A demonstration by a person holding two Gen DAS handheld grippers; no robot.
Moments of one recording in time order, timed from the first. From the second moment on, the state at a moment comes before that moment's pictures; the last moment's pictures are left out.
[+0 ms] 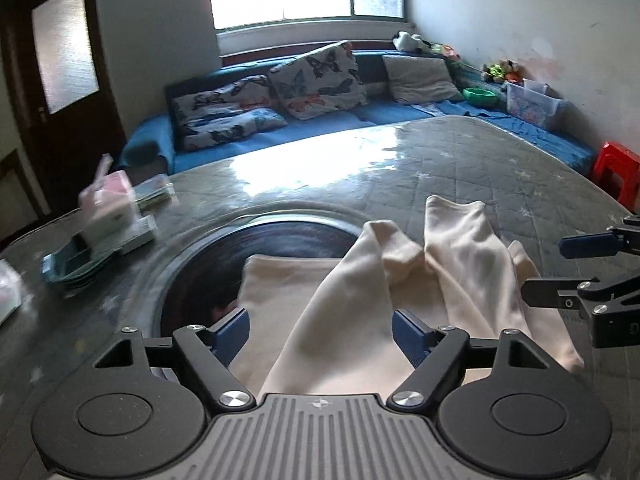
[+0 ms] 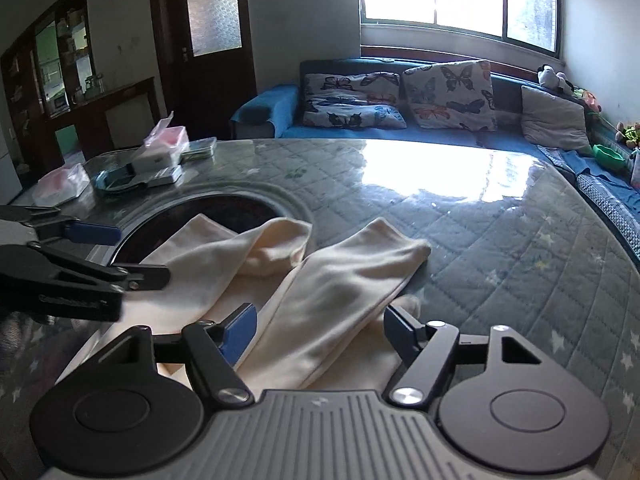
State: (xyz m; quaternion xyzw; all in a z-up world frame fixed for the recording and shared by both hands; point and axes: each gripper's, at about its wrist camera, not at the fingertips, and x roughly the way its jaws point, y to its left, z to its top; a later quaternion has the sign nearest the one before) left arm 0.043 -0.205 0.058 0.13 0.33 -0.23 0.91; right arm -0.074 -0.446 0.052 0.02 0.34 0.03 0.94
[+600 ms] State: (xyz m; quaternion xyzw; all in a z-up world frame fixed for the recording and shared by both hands) left arm 0.100 -0.234 0.016 0.14 0.38 -0.28 0.87; right arm 0.014 -0.473 0.034 0.01 0.37 0.03 0.93
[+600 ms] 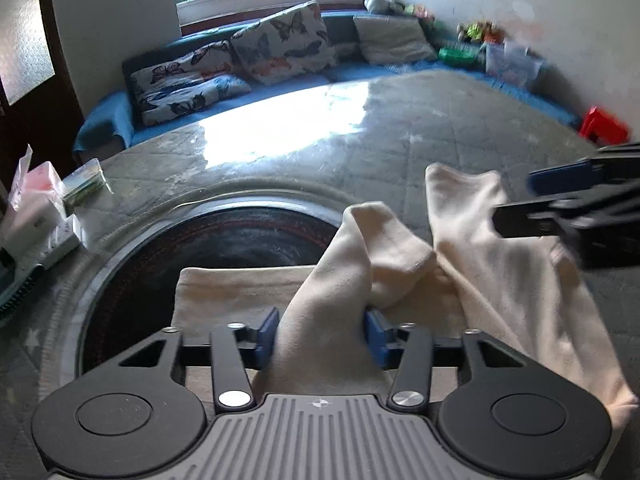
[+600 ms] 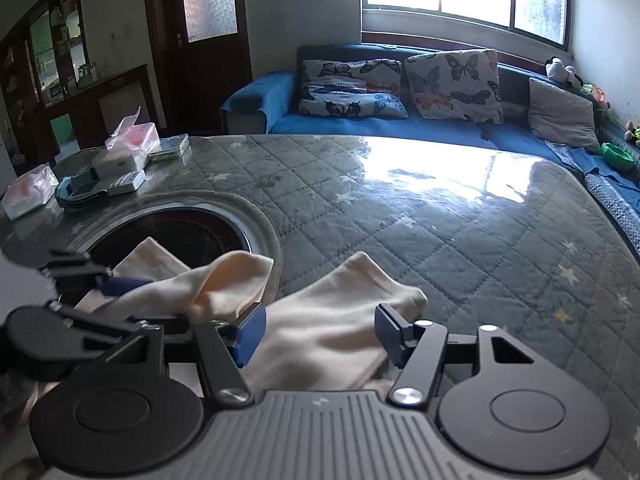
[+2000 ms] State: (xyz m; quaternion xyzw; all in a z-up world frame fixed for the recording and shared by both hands) left arm -0.025 0.029 0.049 -0.04 0.36 -0.05 0.93; right arm -0.105 -0.513 0.114 0.02 0.19 -0.10 0.98
